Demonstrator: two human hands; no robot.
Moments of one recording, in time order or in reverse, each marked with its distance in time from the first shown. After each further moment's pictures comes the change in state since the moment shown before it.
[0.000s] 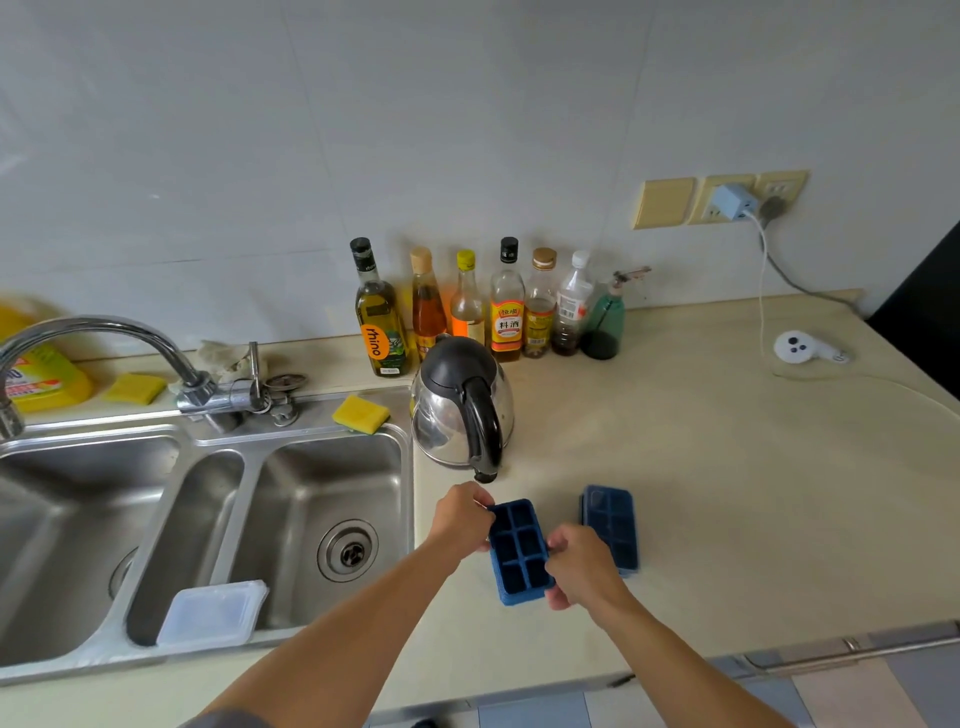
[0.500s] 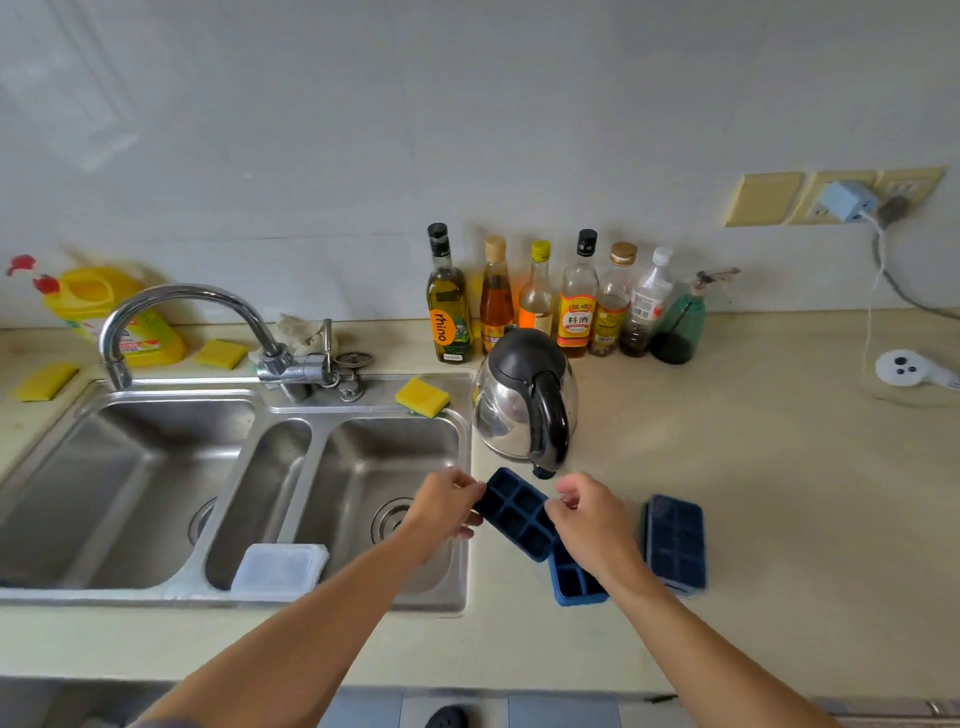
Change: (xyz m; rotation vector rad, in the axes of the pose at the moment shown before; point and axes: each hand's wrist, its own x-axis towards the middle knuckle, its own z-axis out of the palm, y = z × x) left_hand -0.013 -0.040 -0.084 -0.236 0.036 -0.037; right_hand -0.002 -0.061 0.023 -0.041 0.083 -0.327
